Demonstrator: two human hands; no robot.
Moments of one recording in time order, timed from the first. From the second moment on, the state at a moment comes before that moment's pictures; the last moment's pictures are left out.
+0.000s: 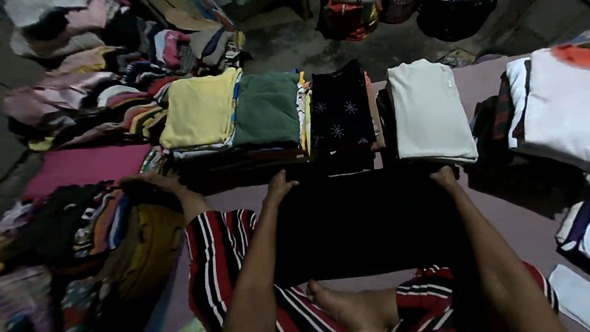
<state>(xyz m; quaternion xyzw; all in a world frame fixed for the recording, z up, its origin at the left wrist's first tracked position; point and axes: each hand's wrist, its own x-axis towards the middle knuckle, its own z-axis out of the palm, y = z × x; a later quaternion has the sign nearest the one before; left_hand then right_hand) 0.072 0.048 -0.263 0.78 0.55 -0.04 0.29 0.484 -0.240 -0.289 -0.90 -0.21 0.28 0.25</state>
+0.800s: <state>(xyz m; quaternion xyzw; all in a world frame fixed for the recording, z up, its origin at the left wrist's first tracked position) -0.037 -0.116 -0.249 0.81 0.40 -0.18 0.40 0.422 -0.382 -0.251 -0.89 -0.25 0.34 0.19</state>
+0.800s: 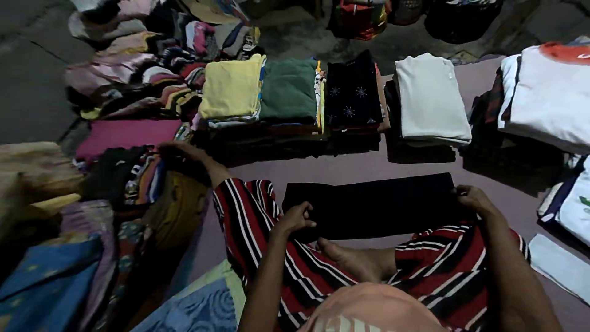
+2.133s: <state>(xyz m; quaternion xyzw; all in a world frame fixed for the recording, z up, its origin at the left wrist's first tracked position) -0.037 -0.117 -0.257 0.72 0.54 0.04 0.43 0.445 -0.388 -0.300 -0.91 -0.17 0.34 0.13</state>
